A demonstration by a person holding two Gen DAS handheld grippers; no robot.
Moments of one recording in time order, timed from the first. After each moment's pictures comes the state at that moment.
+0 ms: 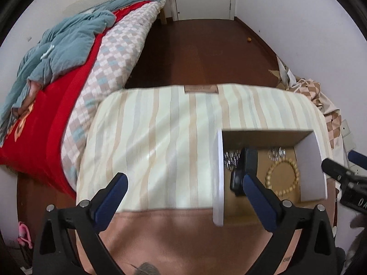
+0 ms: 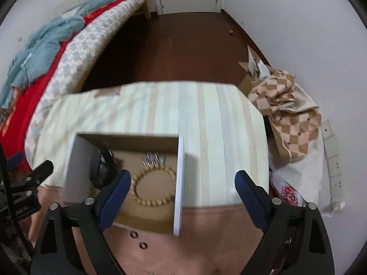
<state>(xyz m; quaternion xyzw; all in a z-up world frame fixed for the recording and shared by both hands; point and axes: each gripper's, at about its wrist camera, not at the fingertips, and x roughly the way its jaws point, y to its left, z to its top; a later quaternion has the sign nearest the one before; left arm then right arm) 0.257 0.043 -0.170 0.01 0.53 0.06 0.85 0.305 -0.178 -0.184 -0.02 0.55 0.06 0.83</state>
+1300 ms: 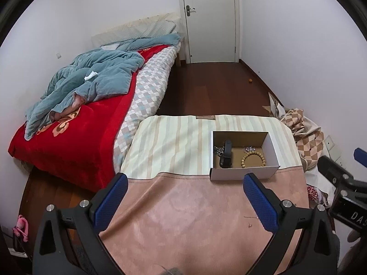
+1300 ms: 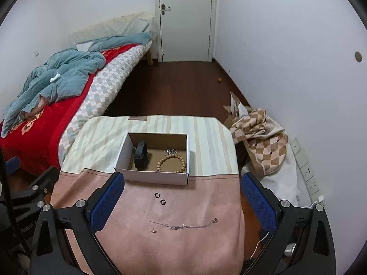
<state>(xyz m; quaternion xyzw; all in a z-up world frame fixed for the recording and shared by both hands) 0.075 0.023 -0.046 0.01 0.39 0.09 0.91 0.105 -0.167 -0.037 -0.03 0.40 0.04 0.92</state>
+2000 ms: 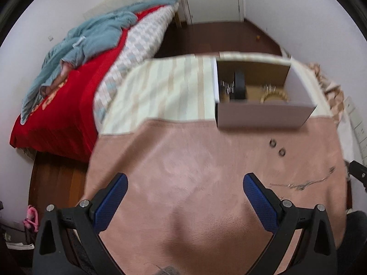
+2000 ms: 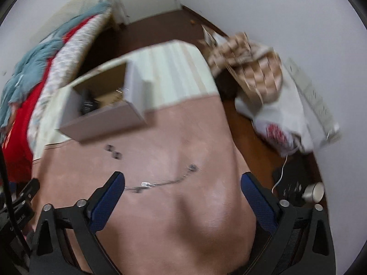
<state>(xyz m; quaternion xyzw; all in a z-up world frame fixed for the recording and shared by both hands) 0.105 0.005 -0.189 0.04 0.51 0.11 0.85 0.120 -0.263 -0.202 0.09 0.55 -0.02 0.83</state>
